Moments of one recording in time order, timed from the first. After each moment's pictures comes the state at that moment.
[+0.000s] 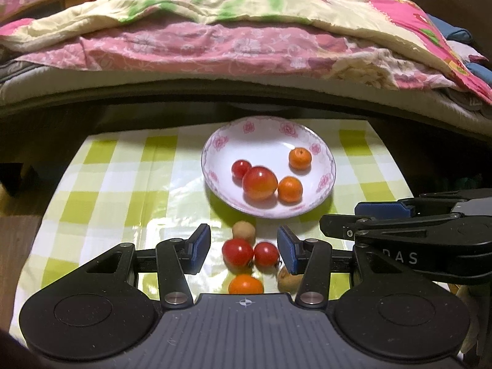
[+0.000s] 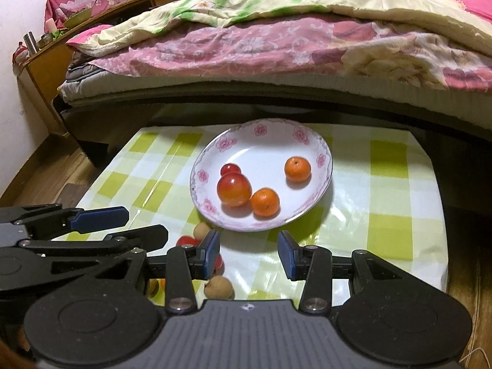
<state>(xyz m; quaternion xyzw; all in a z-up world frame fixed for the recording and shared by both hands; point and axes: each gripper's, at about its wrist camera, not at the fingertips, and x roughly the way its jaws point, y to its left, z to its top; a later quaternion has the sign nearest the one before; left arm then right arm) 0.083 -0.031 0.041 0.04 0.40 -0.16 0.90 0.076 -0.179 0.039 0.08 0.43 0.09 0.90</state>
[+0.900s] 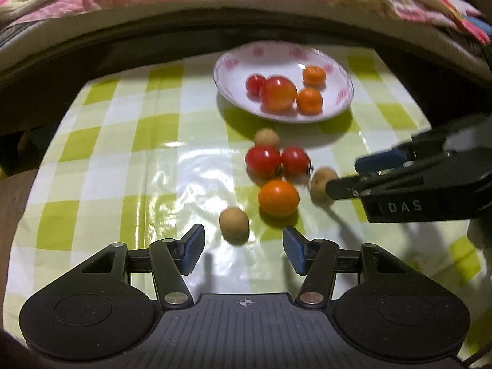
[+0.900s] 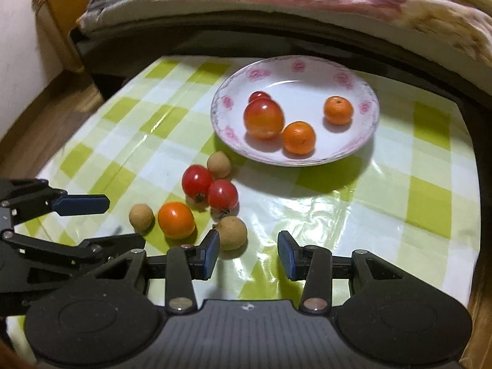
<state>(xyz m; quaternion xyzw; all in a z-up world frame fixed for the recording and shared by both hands) 0.063 0.000 -0.014 0.09 0.46 -0.18 0.86 0.076 -0.147 -0.013 0.00 0.49 0.14 0.86</state>
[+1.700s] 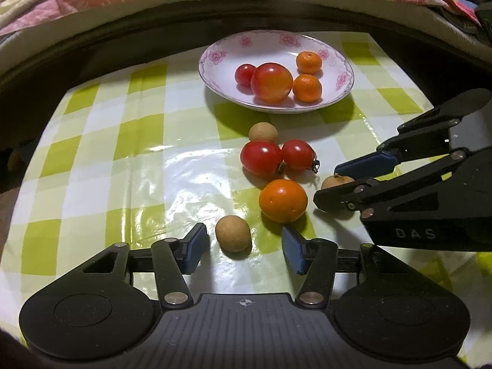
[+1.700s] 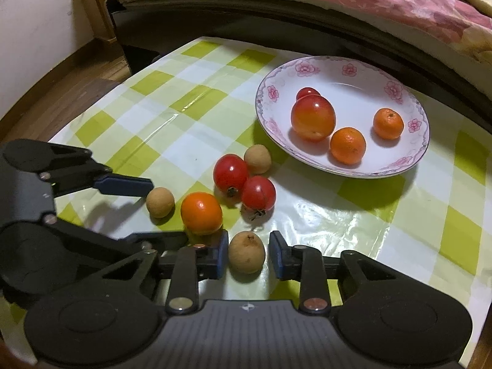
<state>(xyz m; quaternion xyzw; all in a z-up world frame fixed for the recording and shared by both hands) 0.078 -0.005 -0.035 0.11 0.45 -0.20 0.86 0.080 -0.123 -0.022 -0.05 0.48 0.20 0.85</state>
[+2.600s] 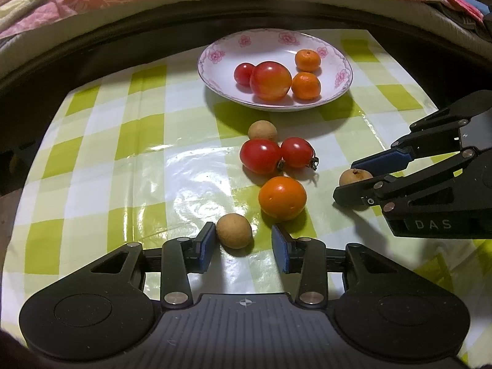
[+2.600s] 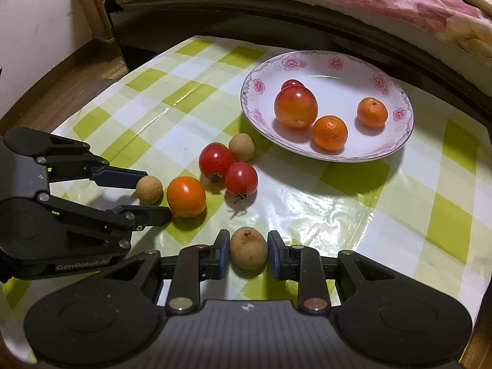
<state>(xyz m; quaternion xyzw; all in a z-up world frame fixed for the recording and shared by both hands) 0.076 -0.007 -0.035 0.12 0.45 -0.19 0.86 0.074 -0.140 -0.025 -0.05 0.48 0.20 0.85</state>
